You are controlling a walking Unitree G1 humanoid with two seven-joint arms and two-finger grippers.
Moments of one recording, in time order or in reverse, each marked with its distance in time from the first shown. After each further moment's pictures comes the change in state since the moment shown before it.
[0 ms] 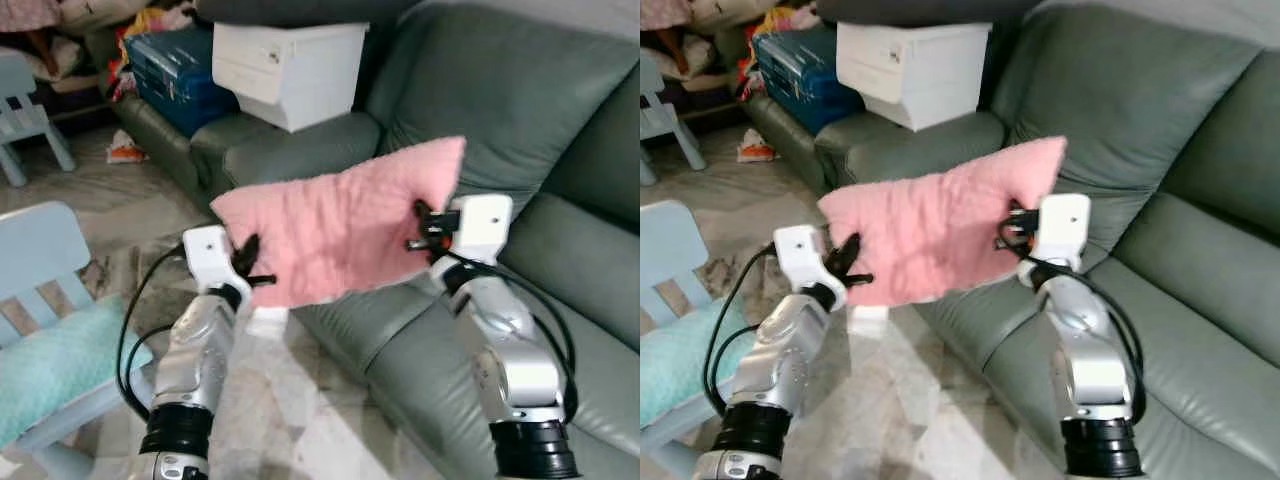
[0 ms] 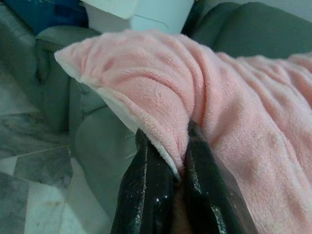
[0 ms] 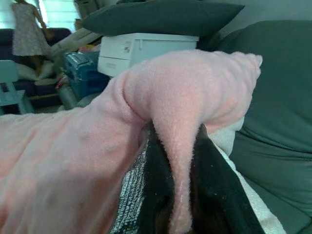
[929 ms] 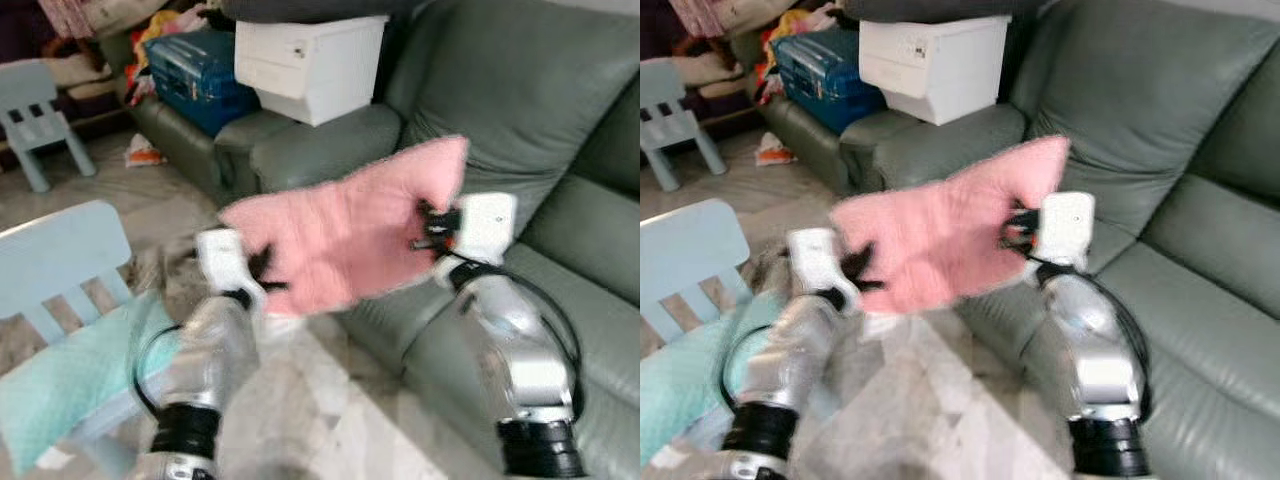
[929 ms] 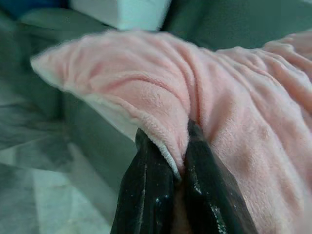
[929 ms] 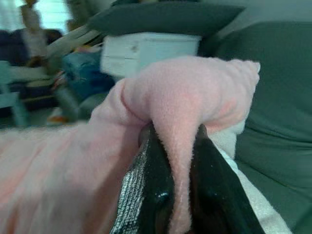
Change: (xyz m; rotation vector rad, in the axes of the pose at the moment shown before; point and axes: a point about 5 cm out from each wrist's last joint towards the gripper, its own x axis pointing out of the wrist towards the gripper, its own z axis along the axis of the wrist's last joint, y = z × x) left arm 0.001 -0.017 -0.012 0.015 0.086 -0.082; right arm -0.001 -0.007 0.002 -0.019 0.004 -0.019
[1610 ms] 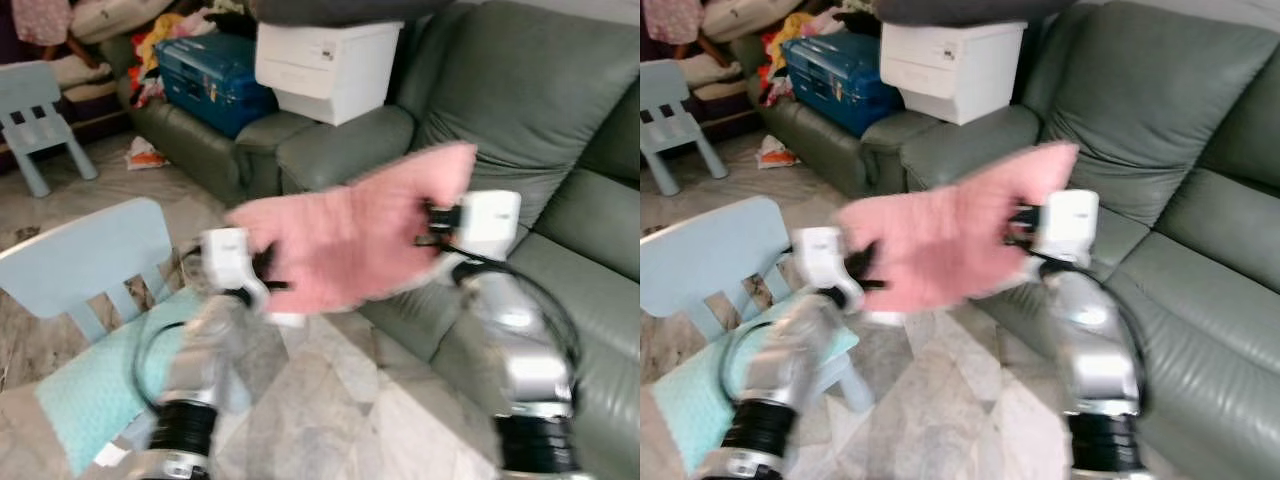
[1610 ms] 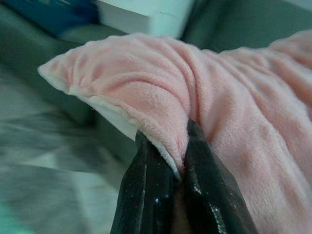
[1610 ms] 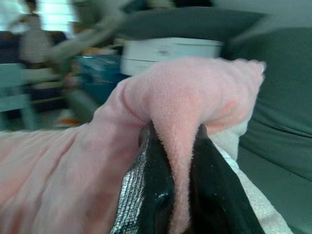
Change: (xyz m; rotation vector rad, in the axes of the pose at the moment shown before) left arm -0.001 0.015 0.010 0.051 -0.032 0.046; right arm 0.006 0.015 0.002 0.013 -0.006 0.047
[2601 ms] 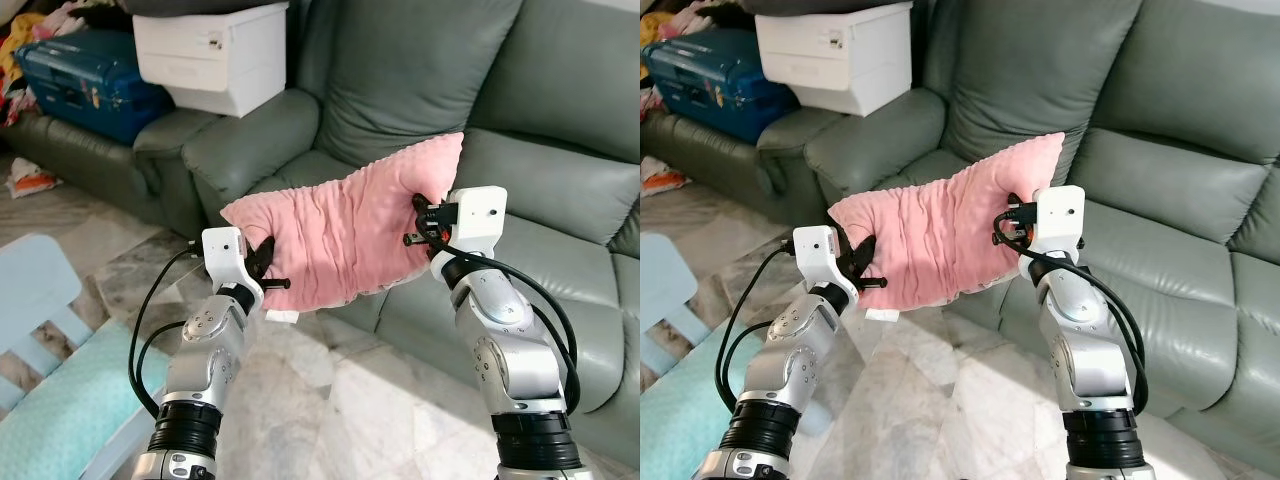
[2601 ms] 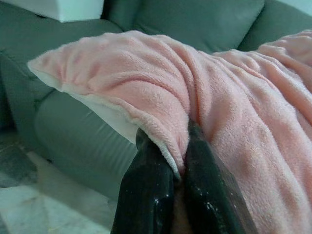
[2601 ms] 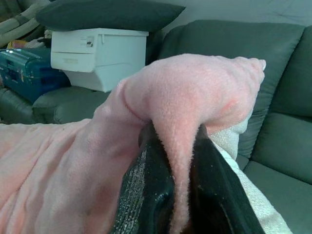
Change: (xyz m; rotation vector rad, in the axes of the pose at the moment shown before) left arm 0.001 -0.013 -0.003 -0.032 -0.019 -0.055; right arm 0.000 -0.006 0.002 -0.028 -0.001 -0.012
